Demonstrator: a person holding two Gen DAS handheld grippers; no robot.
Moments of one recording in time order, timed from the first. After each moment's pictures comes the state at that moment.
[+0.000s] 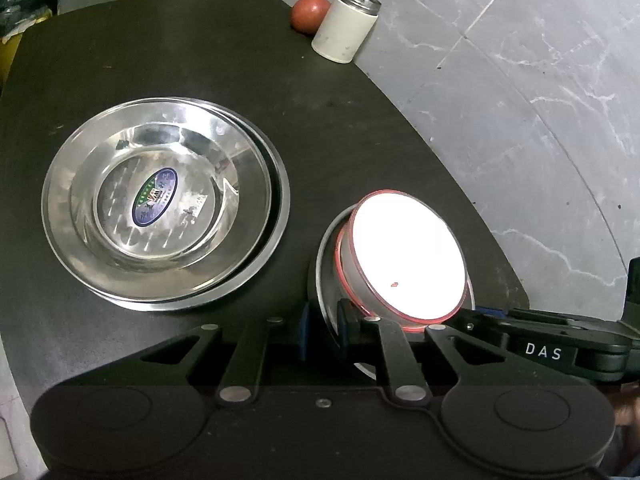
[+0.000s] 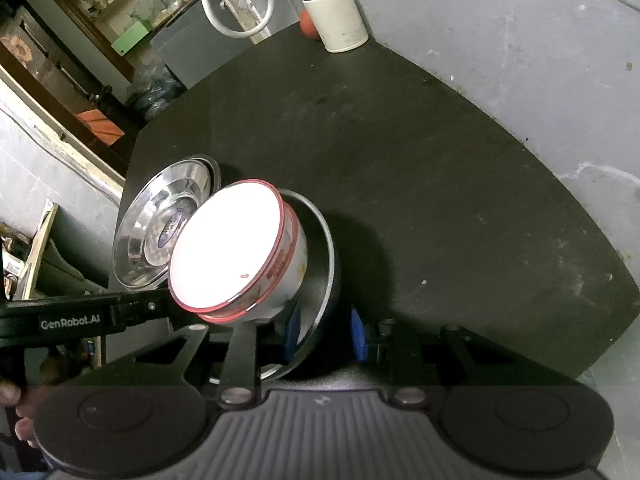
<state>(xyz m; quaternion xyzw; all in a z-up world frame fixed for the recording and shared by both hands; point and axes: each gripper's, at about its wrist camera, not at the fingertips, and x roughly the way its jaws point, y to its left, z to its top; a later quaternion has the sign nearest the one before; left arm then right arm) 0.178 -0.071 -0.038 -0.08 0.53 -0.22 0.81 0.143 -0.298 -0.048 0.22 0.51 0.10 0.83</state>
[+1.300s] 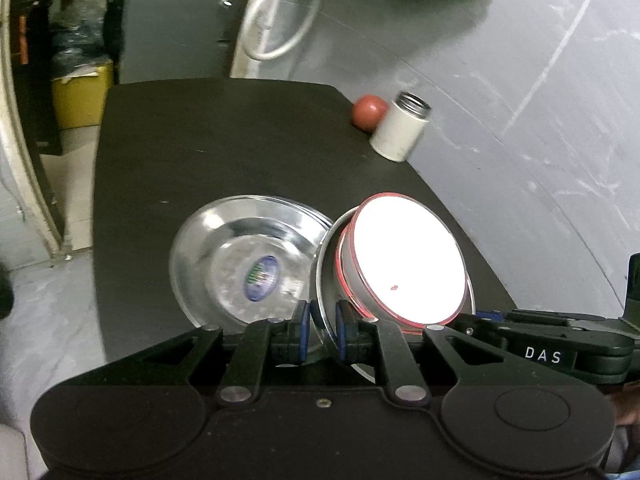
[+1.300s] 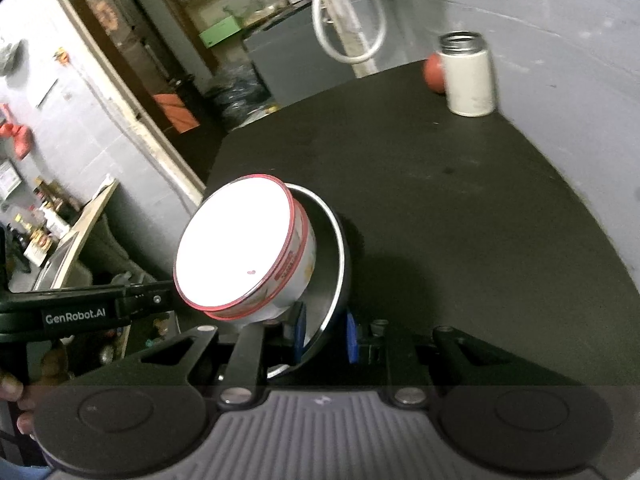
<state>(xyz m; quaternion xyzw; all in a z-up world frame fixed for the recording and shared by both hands) 0.165 -0.007 0.019 -0.10 0.44 -0.13 0.88 0.174 -0.239 -0.002 0.15 0.44 0.21 0.86</state>
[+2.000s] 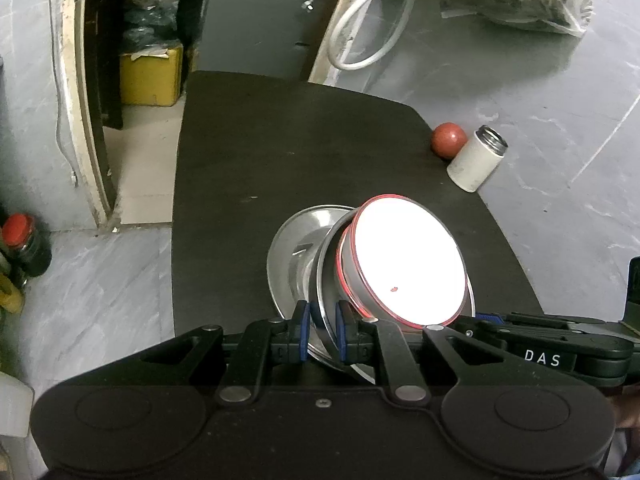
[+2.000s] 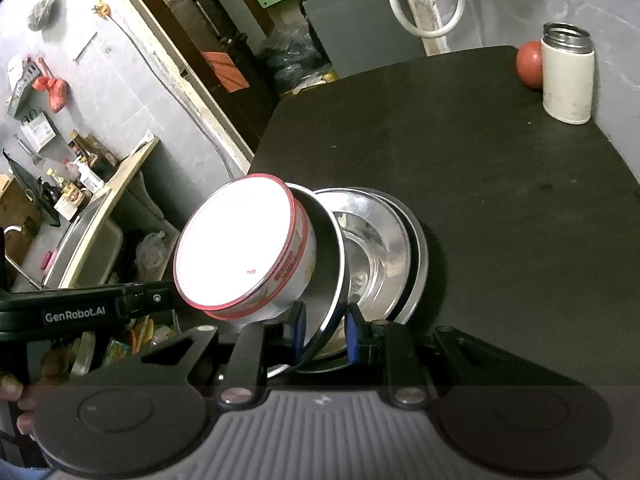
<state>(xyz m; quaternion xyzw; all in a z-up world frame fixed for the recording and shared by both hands) 0.167 0.035 0.012 -0.14 0.44 -0.04 0.89 0.216 -0.188 -0.007 0.12 0.47 0.29 0.83</state>
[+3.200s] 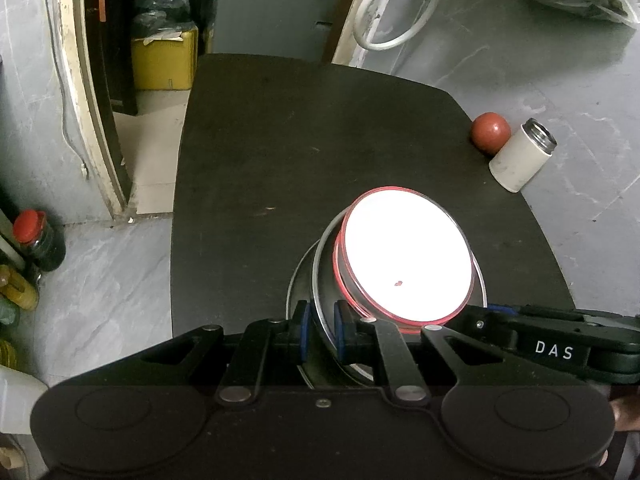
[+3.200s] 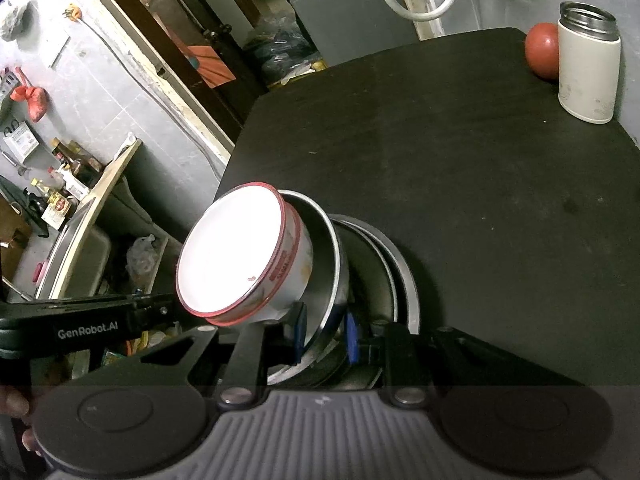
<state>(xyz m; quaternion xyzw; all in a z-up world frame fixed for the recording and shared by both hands) 0.218 0.037 -0.011 -0.12 0.48 -0.01 0.87 0.261 -0.171 -0.026 0.13 0.49 0.28 0.82</state>
